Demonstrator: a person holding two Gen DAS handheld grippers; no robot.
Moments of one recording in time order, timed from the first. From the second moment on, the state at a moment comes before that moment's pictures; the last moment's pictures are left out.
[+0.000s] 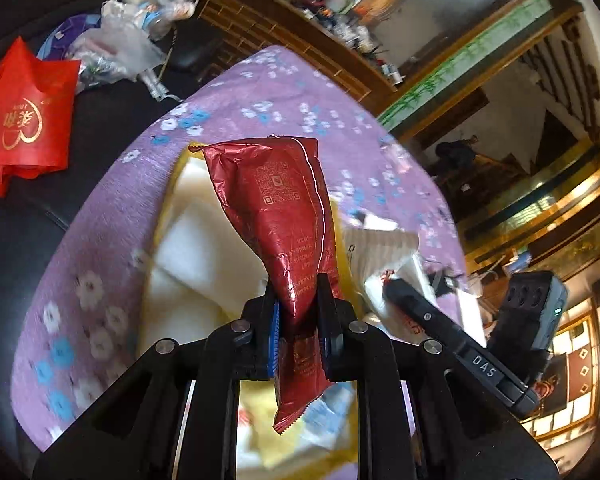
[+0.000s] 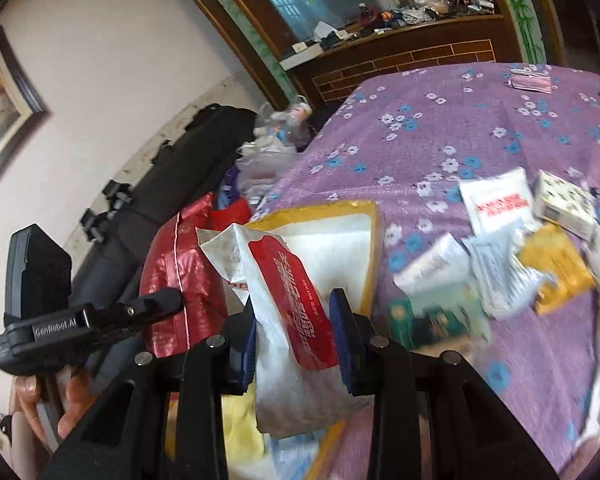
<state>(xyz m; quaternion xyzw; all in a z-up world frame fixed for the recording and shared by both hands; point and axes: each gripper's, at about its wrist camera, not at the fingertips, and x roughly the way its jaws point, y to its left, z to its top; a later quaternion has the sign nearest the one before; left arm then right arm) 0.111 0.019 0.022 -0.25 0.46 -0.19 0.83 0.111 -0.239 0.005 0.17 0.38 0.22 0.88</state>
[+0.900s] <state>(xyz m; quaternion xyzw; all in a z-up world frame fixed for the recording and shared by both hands) 0.132 -0.006 0.016 -0.15 0.51 -0.16 0.83 0.104 -0.253 -0.009 0.23 0.39 0.23 0.86</state>
